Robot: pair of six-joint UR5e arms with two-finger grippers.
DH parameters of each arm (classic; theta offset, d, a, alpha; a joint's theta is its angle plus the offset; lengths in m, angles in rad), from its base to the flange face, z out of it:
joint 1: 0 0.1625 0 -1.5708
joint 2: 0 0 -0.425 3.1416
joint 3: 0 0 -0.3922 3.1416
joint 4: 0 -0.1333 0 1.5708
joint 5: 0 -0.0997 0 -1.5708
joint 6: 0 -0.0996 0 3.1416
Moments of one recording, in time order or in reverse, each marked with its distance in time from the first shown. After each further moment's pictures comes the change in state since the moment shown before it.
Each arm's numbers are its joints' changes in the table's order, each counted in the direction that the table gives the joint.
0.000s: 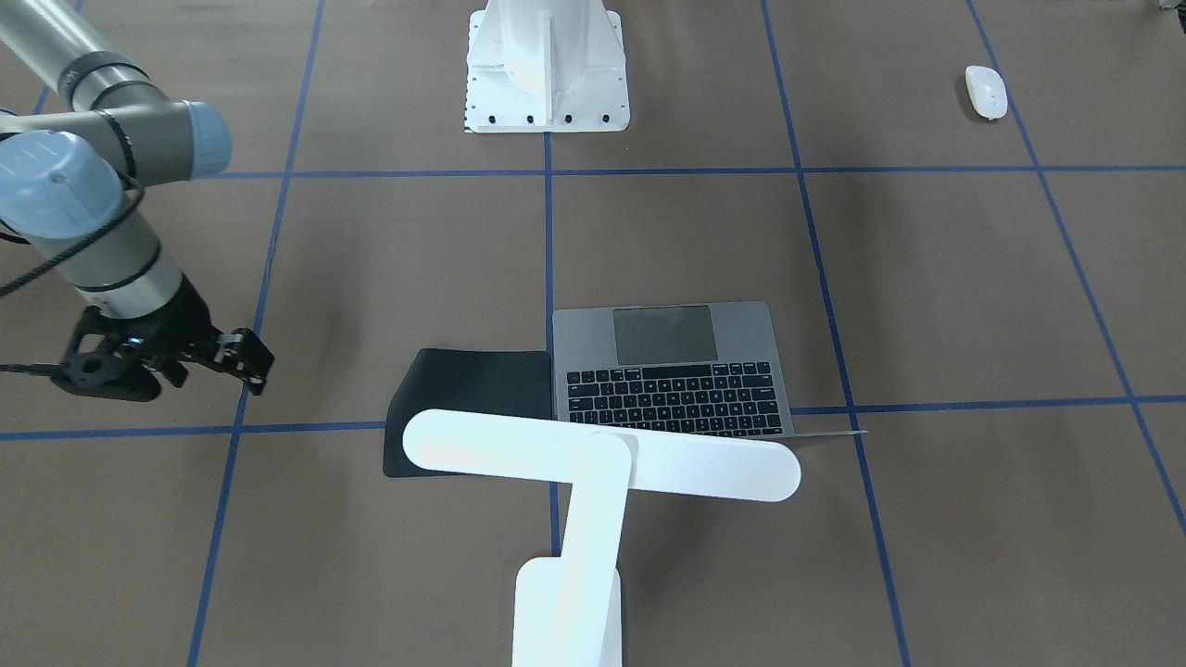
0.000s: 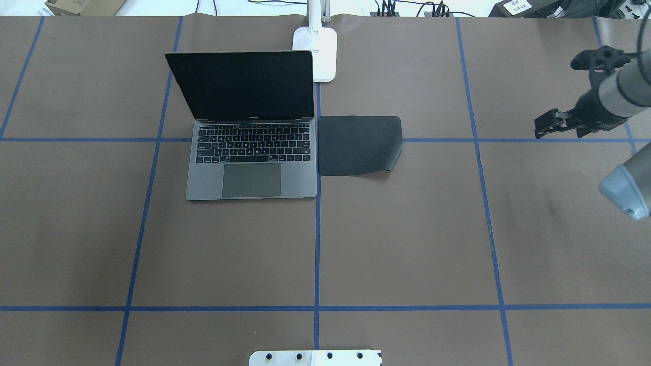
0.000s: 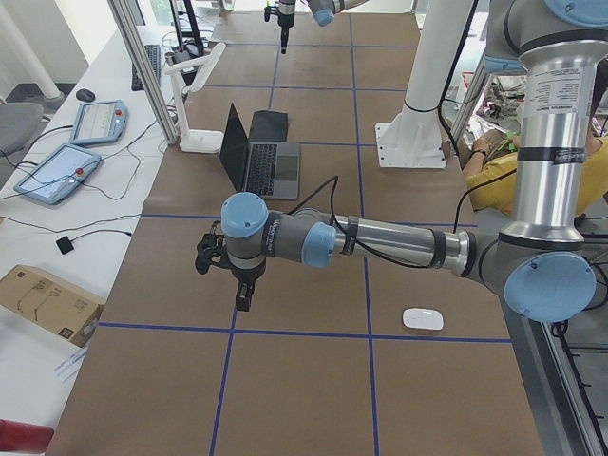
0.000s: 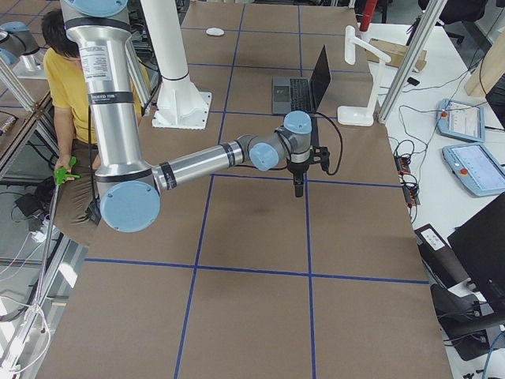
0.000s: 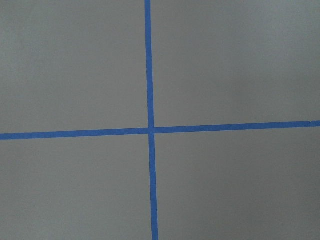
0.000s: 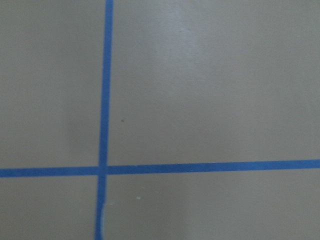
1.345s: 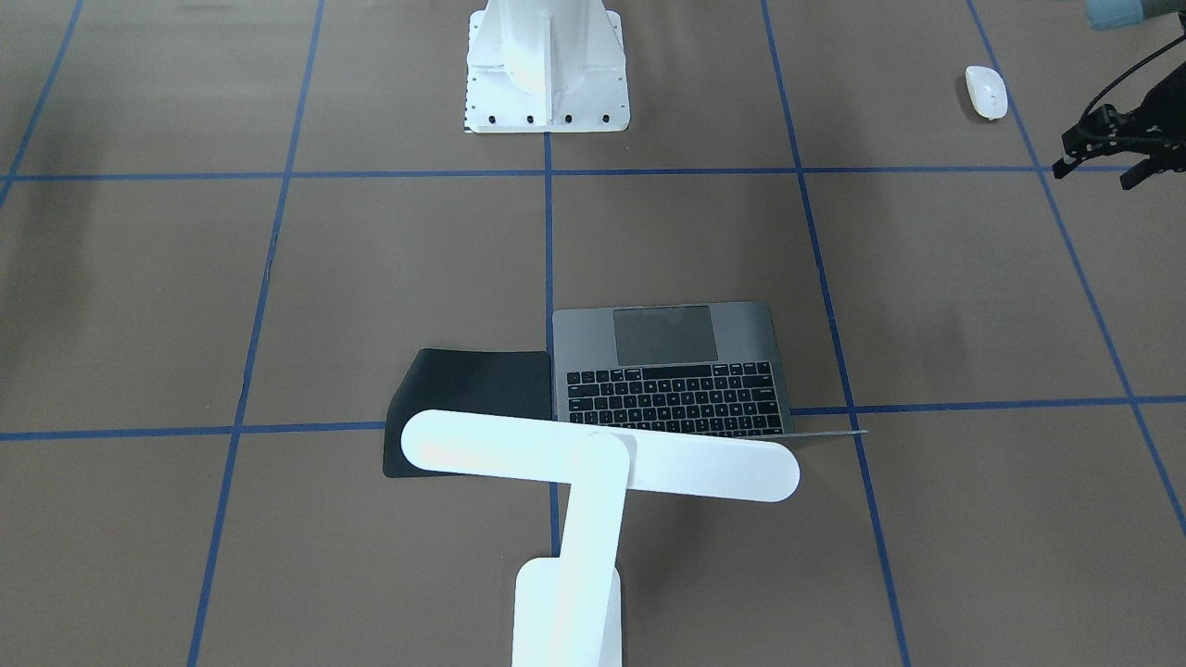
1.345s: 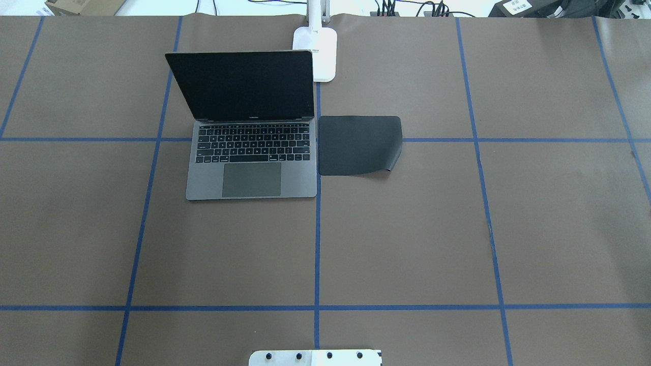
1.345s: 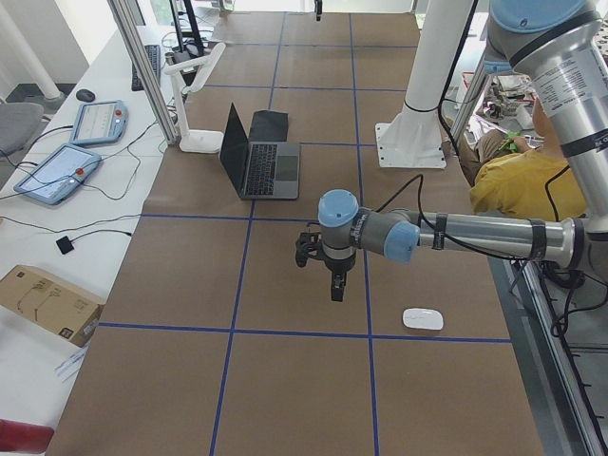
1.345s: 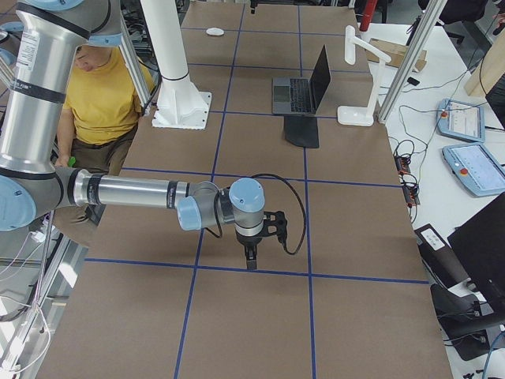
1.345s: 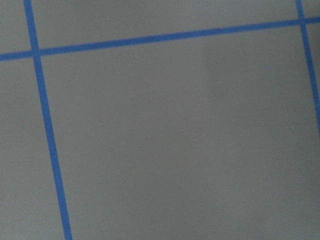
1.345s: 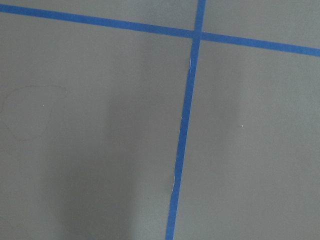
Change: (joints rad) left arm 0.346 -0.521 -0.349 0.169 -0.088 0.192; right arm 0.303 0.380 0.043 -0.003 -0.121 0.486
